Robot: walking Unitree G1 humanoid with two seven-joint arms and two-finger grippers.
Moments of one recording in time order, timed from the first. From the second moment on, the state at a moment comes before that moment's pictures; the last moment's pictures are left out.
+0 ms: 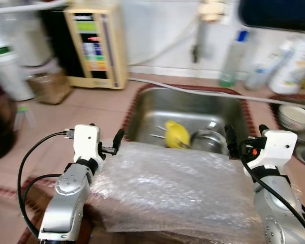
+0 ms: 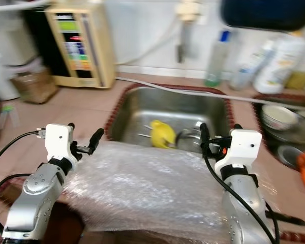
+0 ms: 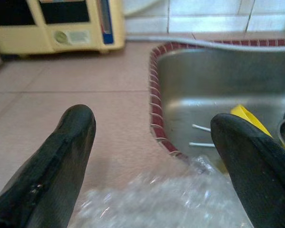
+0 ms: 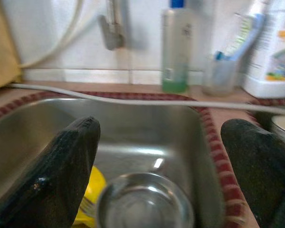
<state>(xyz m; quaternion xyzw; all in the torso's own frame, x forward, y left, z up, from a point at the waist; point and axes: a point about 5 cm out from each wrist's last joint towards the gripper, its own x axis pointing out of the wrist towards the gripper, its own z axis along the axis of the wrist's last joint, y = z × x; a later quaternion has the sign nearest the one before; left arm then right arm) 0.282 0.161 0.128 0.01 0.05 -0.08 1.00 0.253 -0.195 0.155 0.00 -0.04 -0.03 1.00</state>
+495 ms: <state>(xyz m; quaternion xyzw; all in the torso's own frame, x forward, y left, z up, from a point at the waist) 0.282 0.160 0.138 0.02 0.03 -0.08 1.00 0.256 -0.187 0.157 0.00 -0.05 -0.02 1.00</state>
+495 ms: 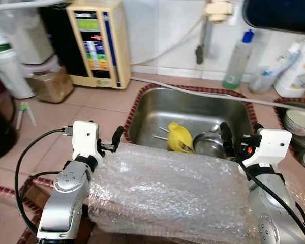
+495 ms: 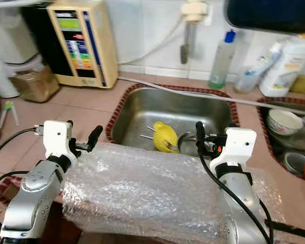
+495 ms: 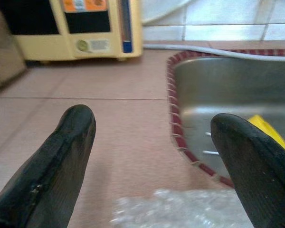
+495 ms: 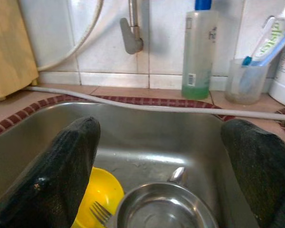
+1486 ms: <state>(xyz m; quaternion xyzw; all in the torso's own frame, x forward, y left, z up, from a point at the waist) 0.285 0.156 0.140 0.02 0.04 -0.09 0.99 0.258 -0.185 0.158 0.01 -0.05 -0.04 1.00</state>
